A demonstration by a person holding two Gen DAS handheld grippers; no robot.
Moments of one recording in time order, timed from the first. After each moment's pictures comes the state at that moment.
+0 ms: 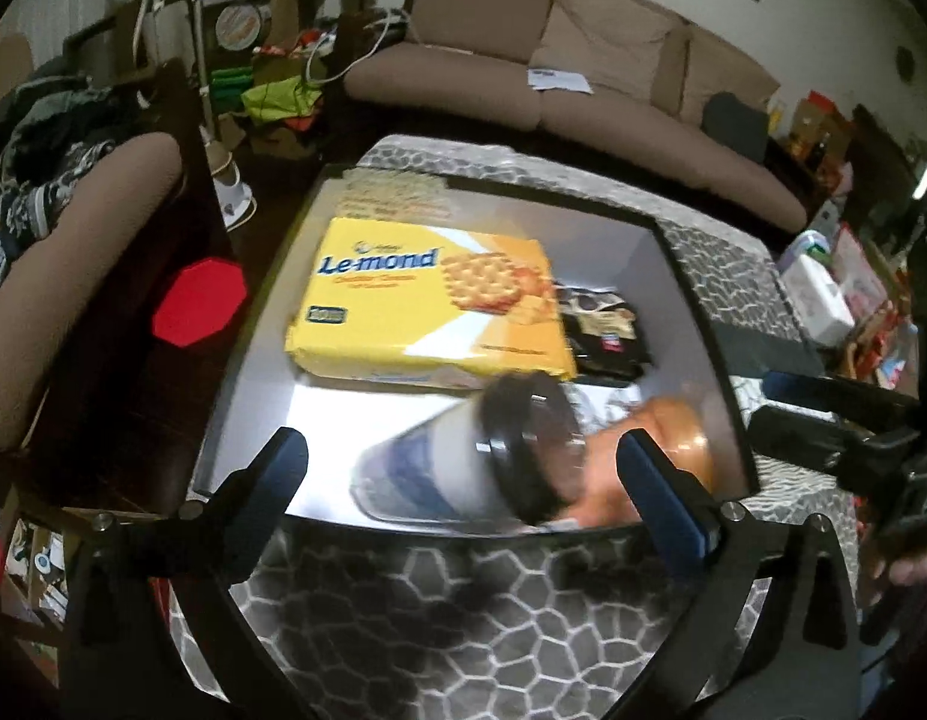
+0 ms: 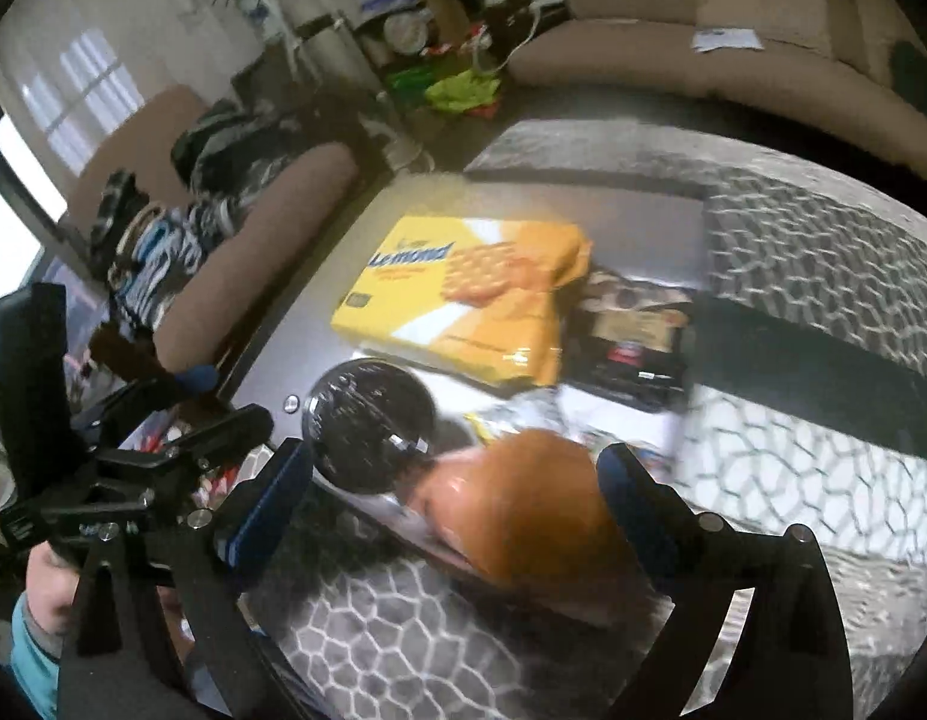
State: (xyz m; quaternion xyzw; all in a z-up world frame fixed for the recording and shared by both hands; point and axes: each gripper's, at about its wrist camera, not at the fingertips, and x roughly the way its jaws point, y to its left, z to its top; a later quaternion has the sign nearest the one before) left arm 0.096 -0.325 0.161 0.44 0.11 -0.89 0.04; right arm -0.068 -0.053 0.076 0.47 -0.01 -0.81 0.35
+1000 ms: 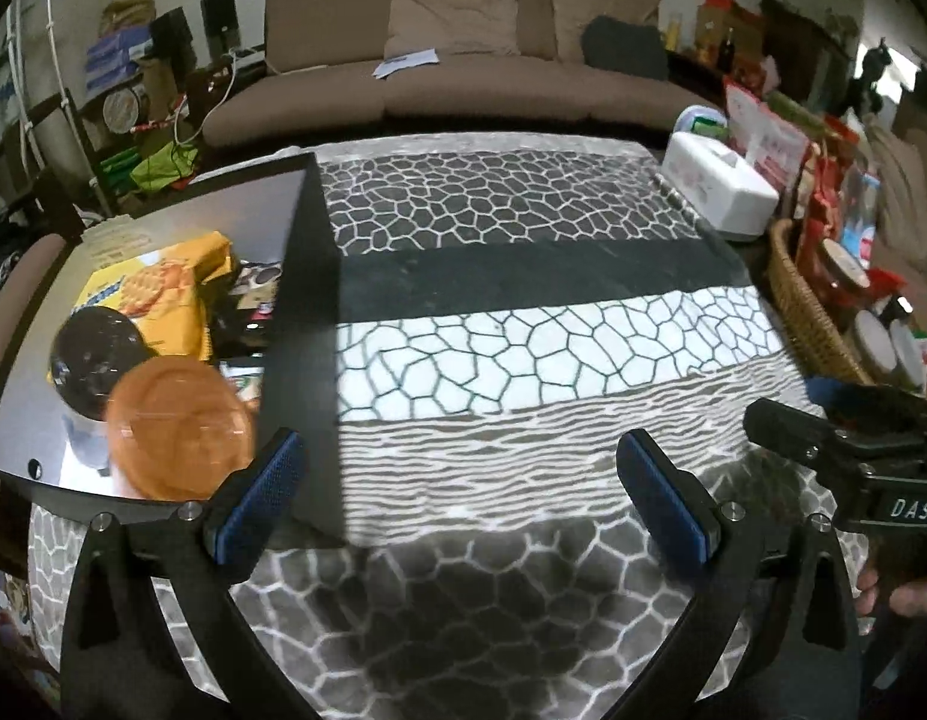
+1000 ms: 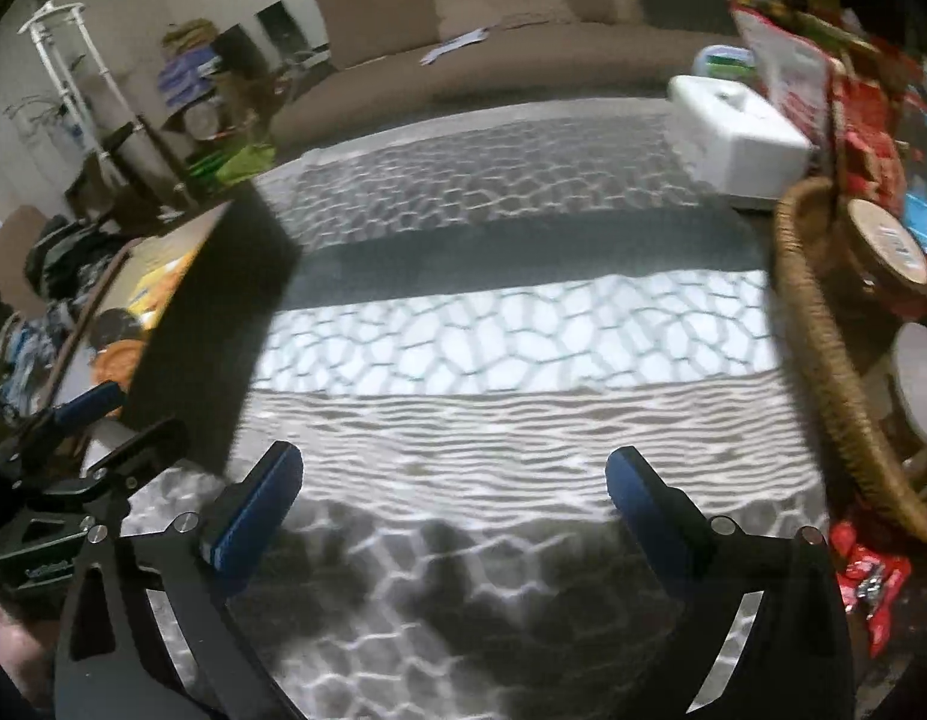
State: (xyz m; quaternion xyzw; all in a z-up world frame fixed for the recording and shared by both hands) left arm 0.062 -0.032 0.108 0.44 0.00 -0.90 -0.02; right arm -0.054 0.228 0.011 0.46 -0.05 -0.88 0.13
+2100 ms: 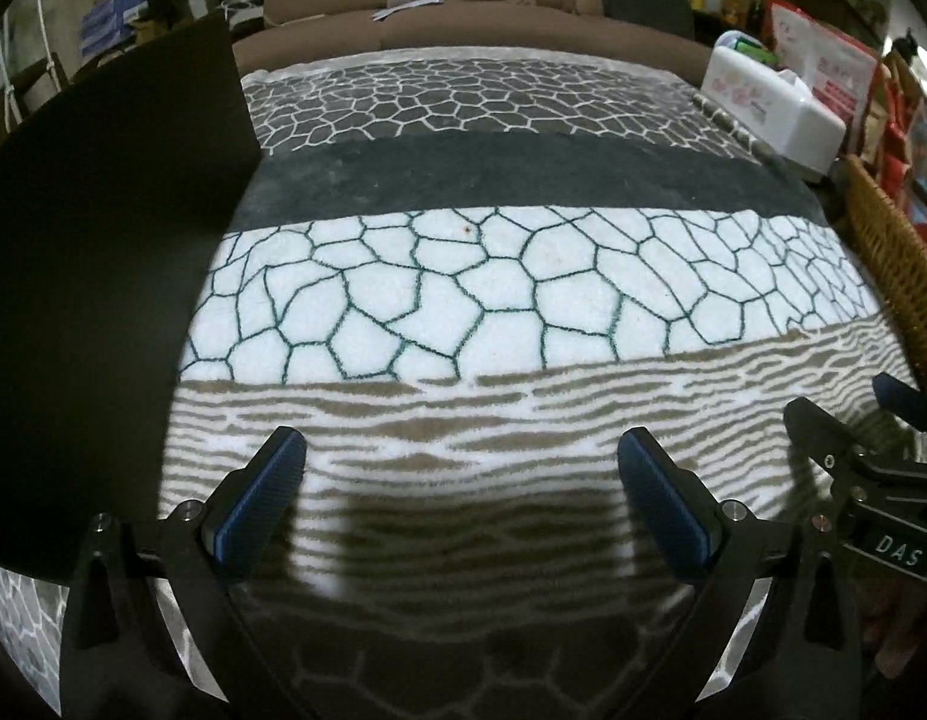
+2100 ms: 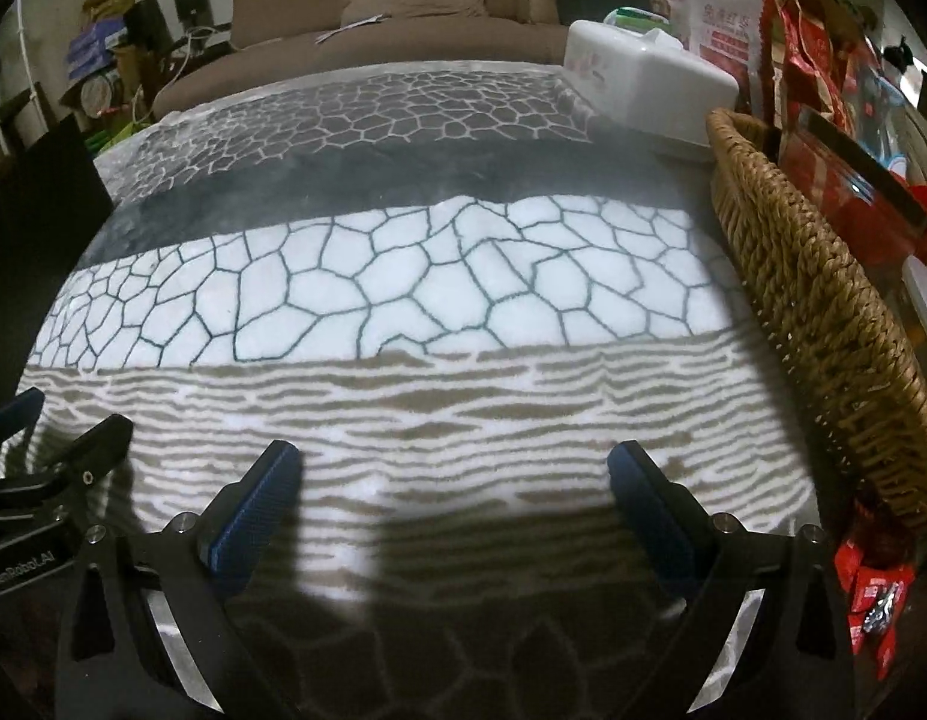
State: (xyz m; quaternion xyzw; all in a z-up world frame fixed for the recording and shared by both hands) left arm 0.011 0.000 -0.015 0.47 0.01 -0.88 0.00; right arm -0.089 0.251 -0.090 0.45 0.02 -0.89 0.02
